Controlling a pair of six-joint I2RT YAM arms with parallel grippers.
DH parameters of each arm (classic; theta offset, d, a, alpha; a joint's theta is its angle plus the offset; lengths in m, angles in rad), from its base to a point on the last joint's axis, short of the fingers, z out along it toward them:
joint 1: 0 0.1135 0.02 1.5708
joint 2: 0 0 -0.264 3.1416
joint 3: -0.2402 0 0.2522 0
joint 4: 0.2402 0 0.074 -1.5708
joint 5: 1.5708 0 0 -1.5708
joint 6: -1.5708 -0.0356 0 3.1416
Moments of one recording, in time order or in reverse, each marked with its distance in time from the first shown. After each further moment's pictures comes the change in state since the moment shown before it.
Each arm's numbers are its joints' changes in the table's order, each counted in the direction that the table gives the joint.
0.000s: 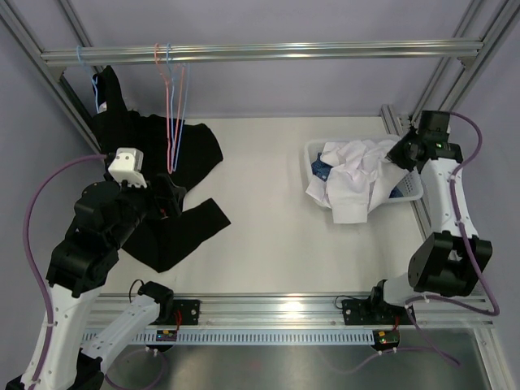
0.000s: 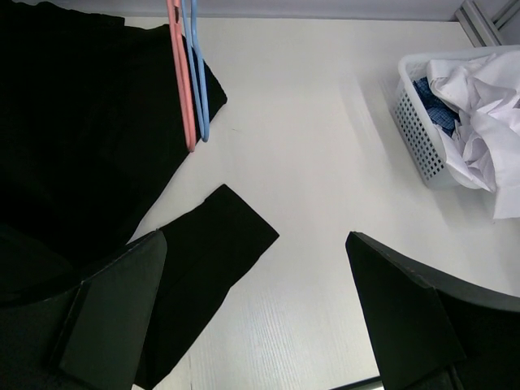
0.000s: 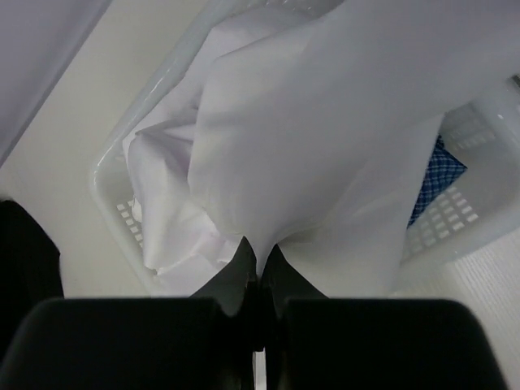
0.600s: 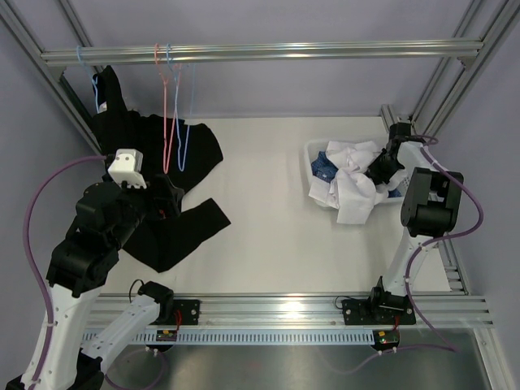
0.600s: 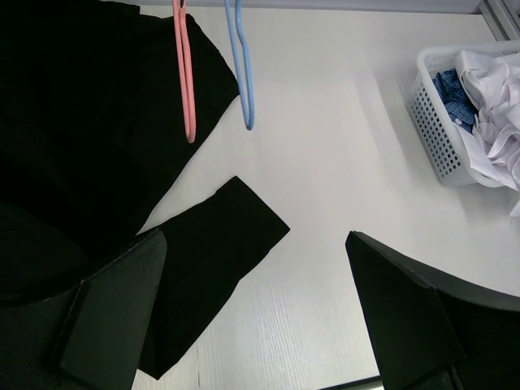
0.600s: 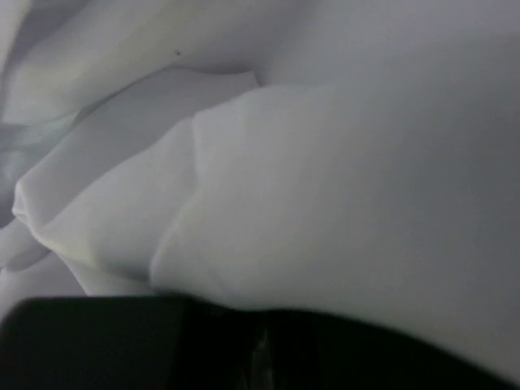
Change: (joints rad) left arm 0.000 0.000 0.000 0.029 -0.037 0.000; right arm 0.047 -0.569 -0.122 0.018 -0.023 -0.038
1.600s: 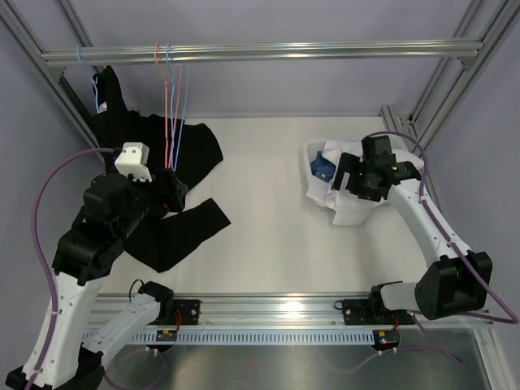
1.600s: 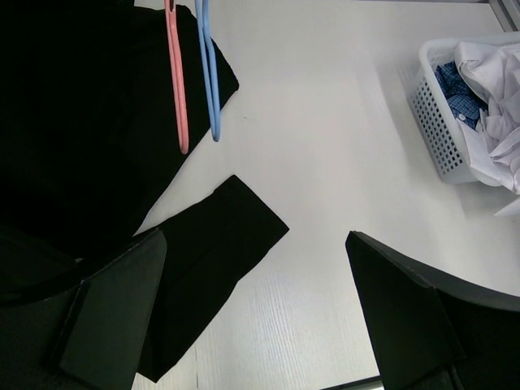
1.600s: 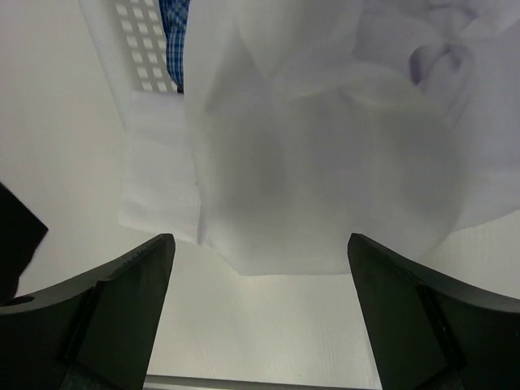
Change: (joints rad) left arm 0.000 -0.059 -0.015 -0.010 0.008 0.001; right arm 0.320 0.680 0.286 0.071 0.083 0.151
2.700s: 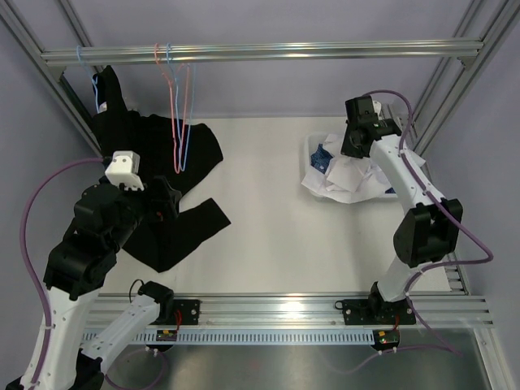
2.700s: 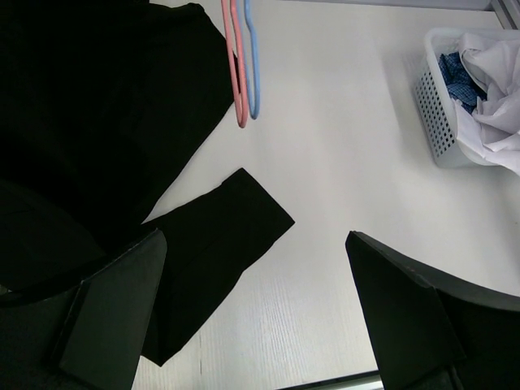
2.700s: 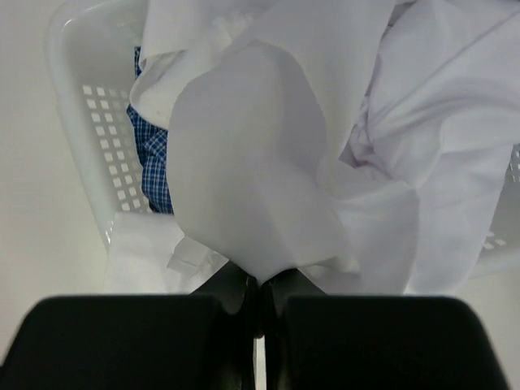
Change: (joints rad) left arm 0.000 0.065 0.000 0.052 -0.031 0.013; right arm 0.074 -0.355 -0.410 0.052 0.314 0.051
